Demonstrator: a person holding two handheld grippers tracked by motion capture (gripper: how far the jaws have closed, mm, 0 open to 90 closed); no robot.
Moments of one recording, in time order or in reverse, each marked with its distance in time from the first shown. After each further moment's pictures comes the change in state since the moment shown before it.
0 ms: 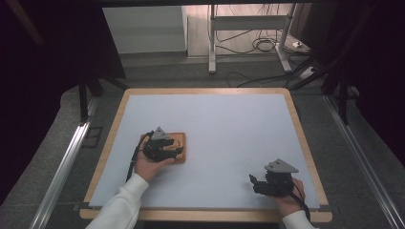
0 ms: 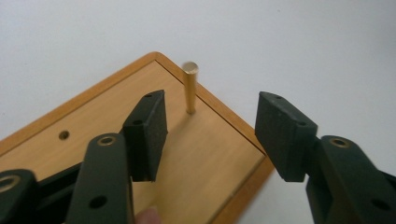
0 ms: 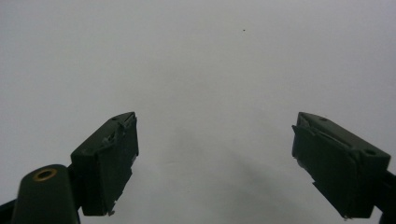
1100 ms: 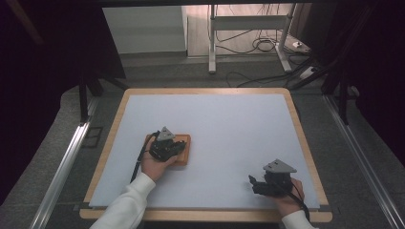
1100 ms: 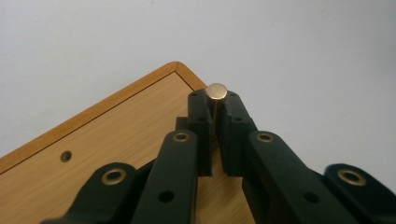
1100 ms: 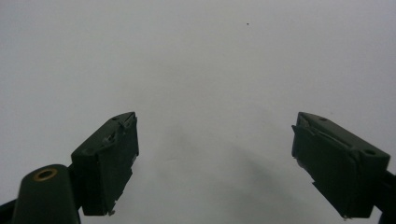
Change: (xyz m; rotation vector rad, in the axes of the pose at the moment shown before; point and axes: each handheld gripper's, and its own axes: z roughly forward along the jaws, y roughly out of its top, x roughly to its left) left arm -0.020 0.006 0.007 -0.061 -0.021 0.020; right arm 0.002 -0.001 0.003 0.014 0.001 -0.011
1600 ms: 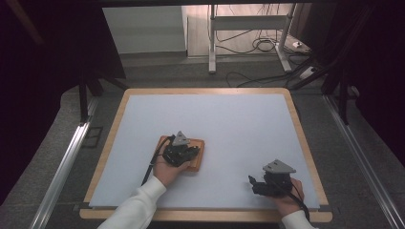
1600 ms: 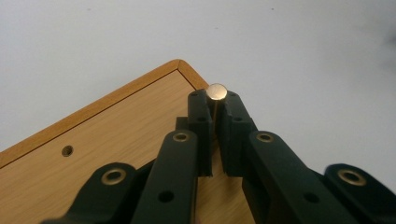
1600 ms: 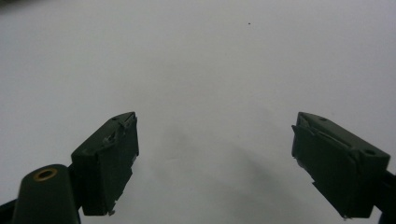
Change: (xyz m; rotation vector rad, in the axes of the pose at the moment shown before) left arm -0.041 0.011 0.023 0.041 -0.051 0.069; right arm 0.001 0.000 0.001 0.001 0.001 -0.008
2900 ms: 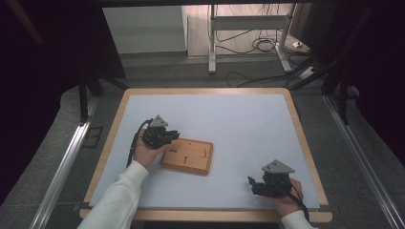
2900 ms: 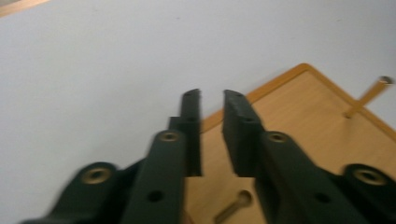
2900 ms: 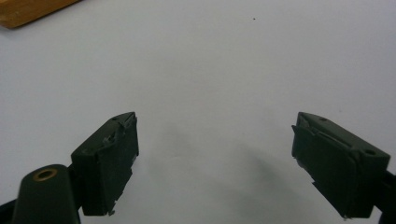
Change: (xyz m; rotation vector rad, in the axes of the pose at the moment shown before) left arm 0.090 0.005 -0.031 0.037 0.074 -0.029; right arm 0.001 -0.001 0.002 0.013 0.007 -0.003
